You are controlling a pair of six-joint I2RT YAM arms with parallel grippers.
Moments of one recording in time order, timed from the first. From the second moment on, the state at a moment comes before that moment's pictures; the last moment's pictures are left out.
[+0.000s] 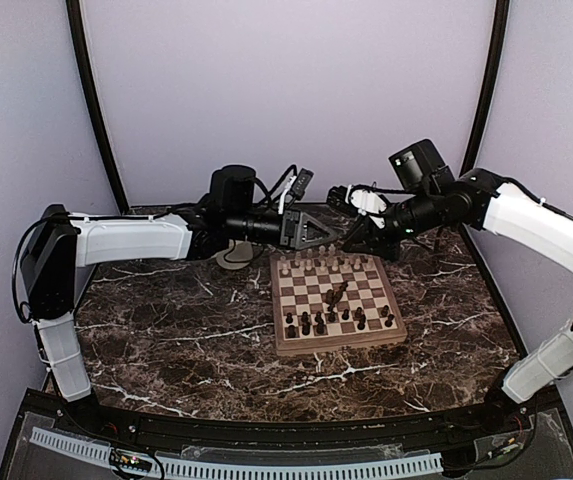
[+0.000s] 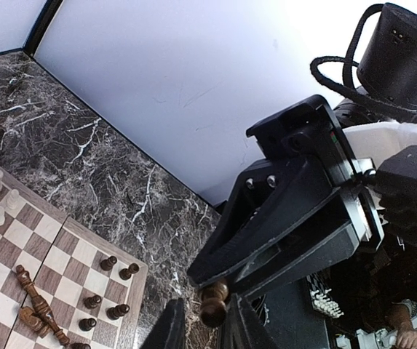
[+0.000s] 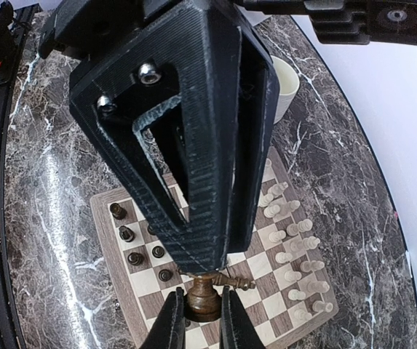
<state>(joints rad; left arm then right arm) -0.79 1.87 1.41 0.25 0.78 -0.60 0.70 1.44 1.39 -0.74 -0.34 -0.57</state>
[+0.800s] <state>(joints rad) -0.81 1.95 1.53 0.16 0.74 -0.52 0.59 1.38 1.33 -0.74 -0.37 -0.57</state>
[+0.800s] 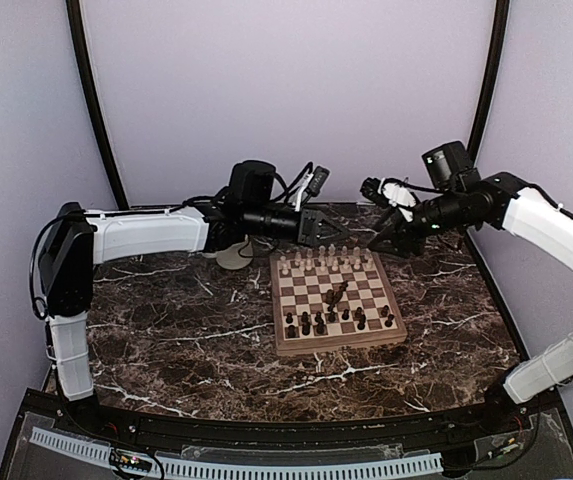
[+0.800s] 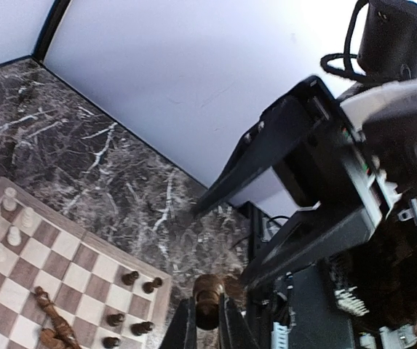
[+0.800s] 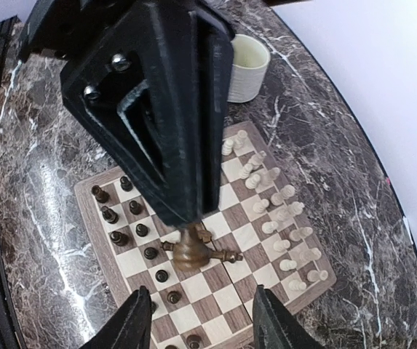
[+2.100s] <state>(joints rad) -1.07 2.55 2.41 -0.75 0.17 0.26 0.01 1.32 0.94 -0.60 -0.55 -0.47</state>
